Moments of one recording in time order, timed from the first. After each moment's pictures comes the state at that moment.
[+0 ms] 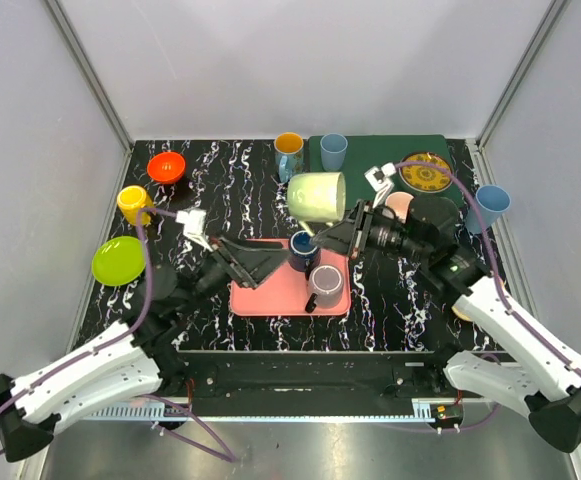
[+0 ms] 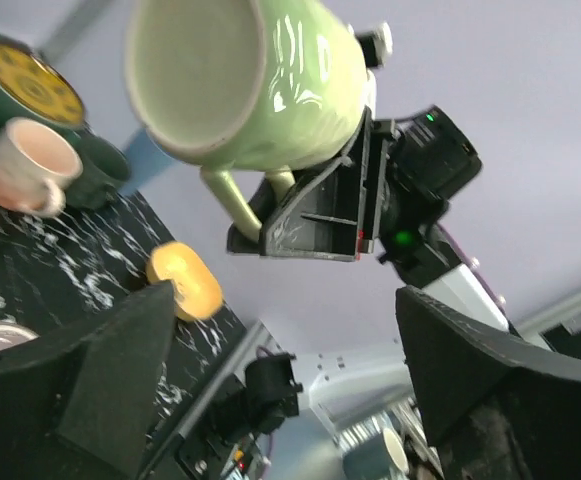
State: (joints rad) left arm -0.92 0.72 0.57 0.40 0.08 -0.96; right arm 0.63 0.99 0.91 0.03 -0.60 0.87
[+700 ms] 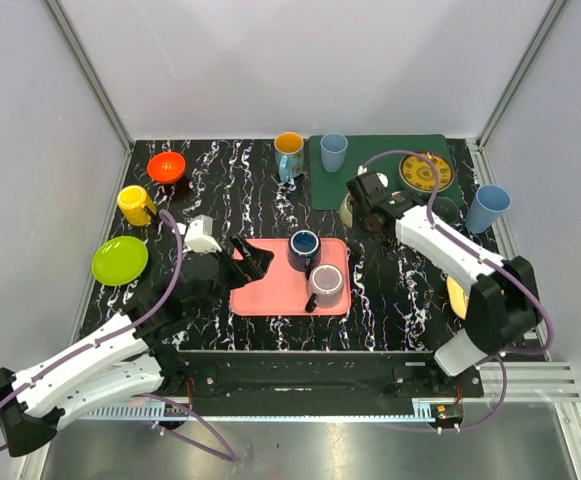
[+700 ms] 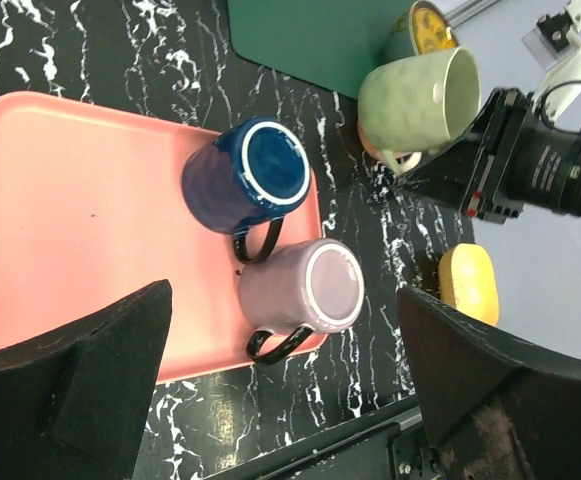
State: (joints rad) left arm -0.90 0.71 0.66 -0.32 -0.42 -0.94; right arm 0.55 1.53 1.24 -0.73 0.22 0.50
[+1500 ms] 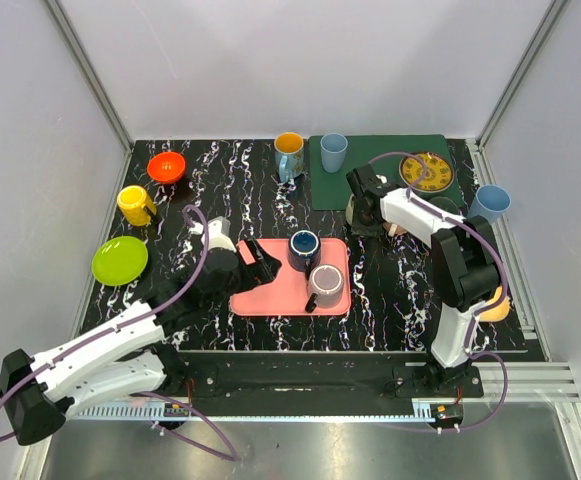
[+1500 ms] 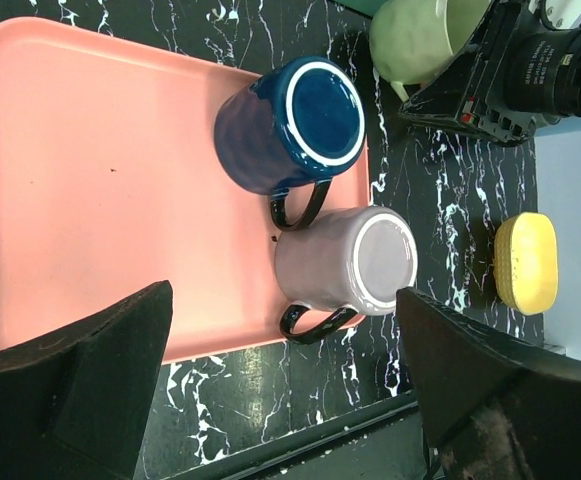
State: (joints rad) left arm -0.88 0.86 0.66 -0.35 -0.35 -0.96; right arm 0.42 1.88 1.37 -0.66 0.19 0.52
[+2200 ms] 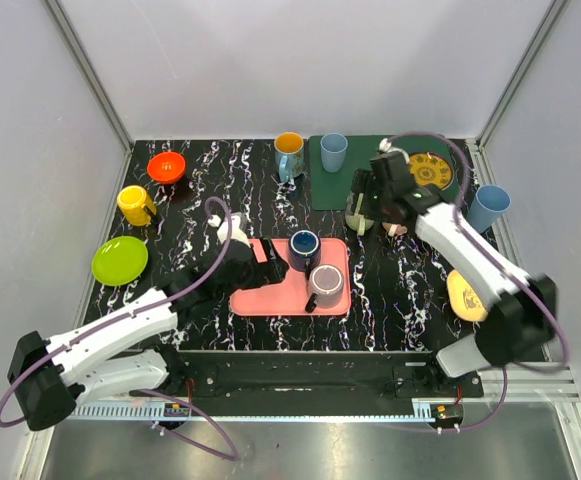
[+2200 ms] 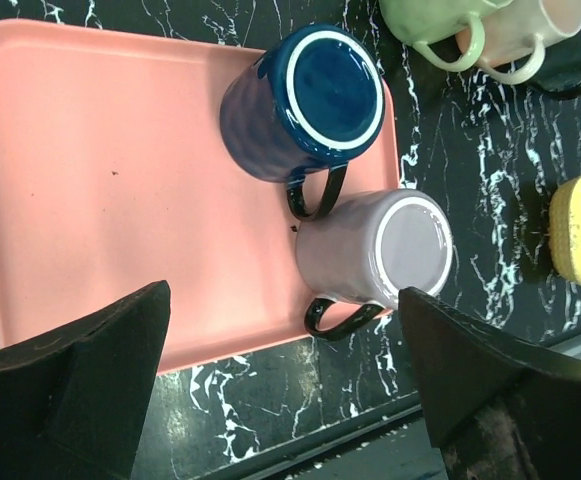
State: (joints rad) left arm -0.88 0.98 0.72 -0.37 -0.31 -0.89; right arm 0.44 1.57 1.31 -0.63 0.14 0.54
